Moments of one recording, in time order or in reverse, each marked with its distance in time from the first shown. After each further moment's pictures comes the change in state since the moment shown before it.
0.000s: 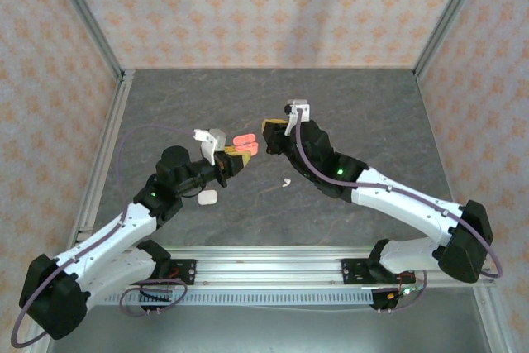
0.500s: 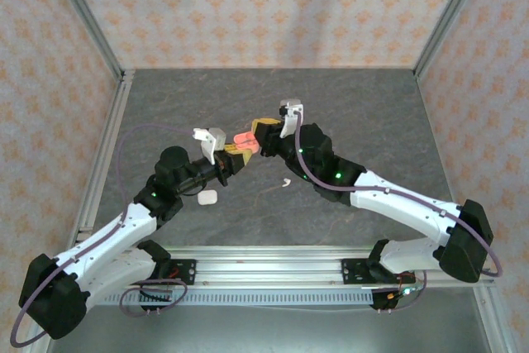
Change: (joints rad) left arm -0.006 0.000 0.001 0.049 0.000 0.004; right arm 0.020 -0.002 -0.033 0.154 -0.101 -0.039
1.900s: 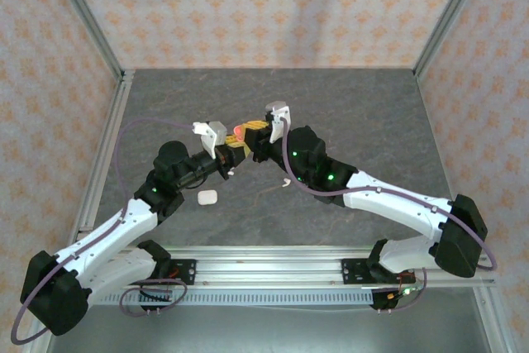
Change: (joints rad) left arm 0.000 0.030 0.057 0.026 -0.016 0.080; right arm 0.035 0.044 0.001 0.081 -0.064 -0.142
